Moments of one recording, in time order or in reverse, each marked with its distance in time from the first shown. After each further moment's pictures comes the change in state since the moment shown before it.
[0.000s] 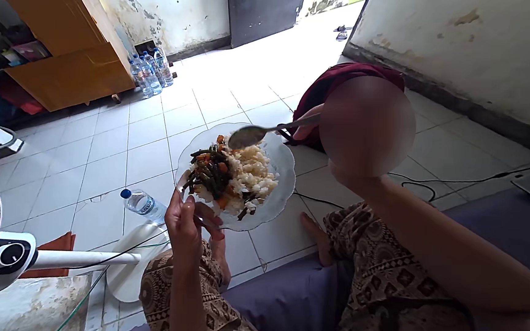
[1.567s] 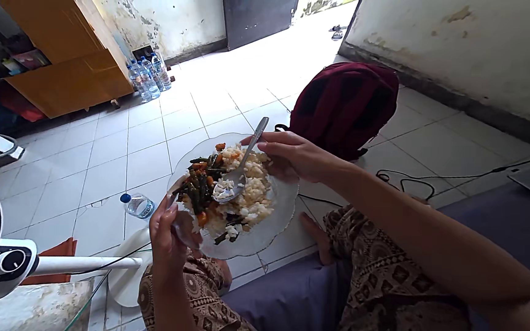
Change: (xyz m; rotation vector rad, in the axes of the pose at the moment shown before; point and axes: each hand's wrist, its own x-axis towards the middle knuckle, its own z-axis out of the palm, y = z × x) left_hand 0.004 0.005 -0.025 -0.015 -0.036 0.050; right_hand -0.002 0.007 0.012 0.601 -0.513 1.142
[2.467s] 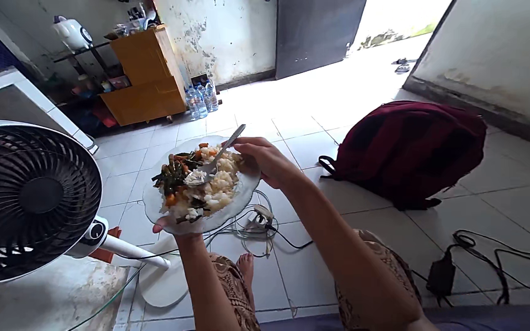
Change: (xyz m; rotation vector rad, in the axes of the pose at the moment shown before) left_hand 0.055 0.008 -0.029 -0.500 -0.042 0.519; right_hand 0.090 -0.050 0.091 0.175 0.015 -0.110
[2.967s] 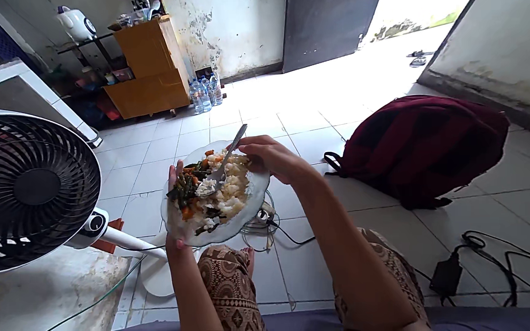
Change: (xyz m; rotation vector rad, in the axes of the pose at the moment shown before) left_hand -0.034 0.026 -0.031 0.265 -0.109 -0.122; right_hand -0.002 0.001 -0.015 -0.193 -0.055 0.094
